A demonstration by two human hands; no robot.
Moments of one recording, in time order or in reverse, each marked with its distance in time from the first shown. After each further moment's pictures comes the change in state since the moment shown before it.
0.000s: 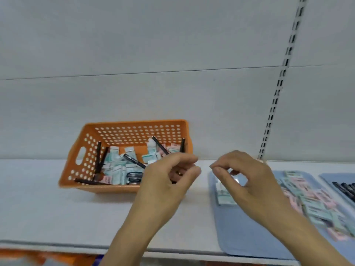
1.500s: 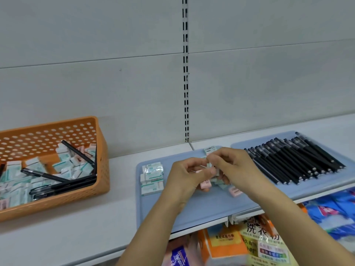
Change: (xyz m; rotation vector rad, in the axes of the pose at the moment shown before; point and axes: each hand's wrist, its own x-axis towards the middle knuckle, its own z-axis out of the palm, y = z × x) left_hand 0.011 0.012 0.201 -0.562 -0.434 -0.449; right_hand -0.062 0.087 -0.105 0.249 0.084 0.699
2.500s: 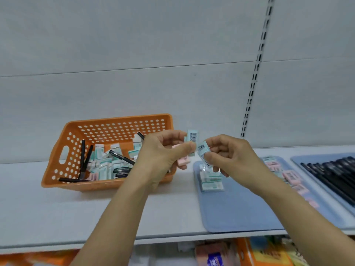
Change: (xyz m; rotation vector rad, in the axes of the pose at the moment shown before) left_hand -0.073 0.088 -0.159 0.082 0.290 0.267; right_hand 0.004 -0.093 0.121 0.157 -0.245 -0.214
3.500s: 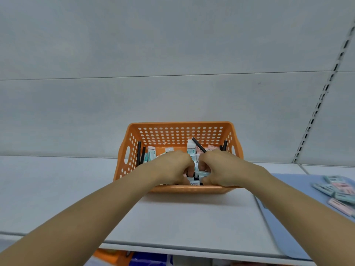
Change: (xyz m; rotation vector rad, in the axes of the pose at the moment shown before) left_hand 0.048 -0.029 -0.144 1.418 -0.587 0.119; right_hand 0.080 -0.018 0.140 -1.152 -0.488 -0.183
